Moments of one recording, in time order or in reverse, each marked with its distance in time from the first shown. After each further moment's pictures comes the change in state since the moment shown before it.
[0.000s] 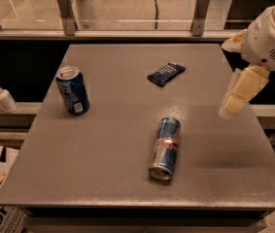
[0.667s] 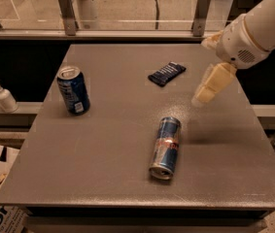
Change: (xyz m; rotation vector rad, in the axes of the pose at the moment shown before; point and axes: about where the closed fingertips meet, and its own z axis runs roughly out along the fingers) arm -0.032 -0.039 0.047 0.025 -0.150 0.022
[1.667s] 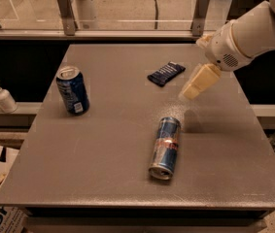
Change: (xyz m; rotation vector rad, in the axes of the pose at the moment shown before) arm -0.009 -0.020 0.029 0.072 -0.070 0.055
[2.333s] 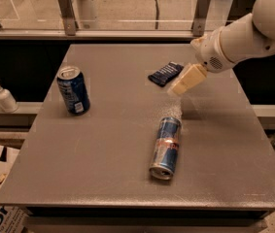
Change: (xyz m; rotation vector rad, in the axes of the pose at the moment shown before) arm 0.000 -0.028 0.035 0.062 -0.069 0.067
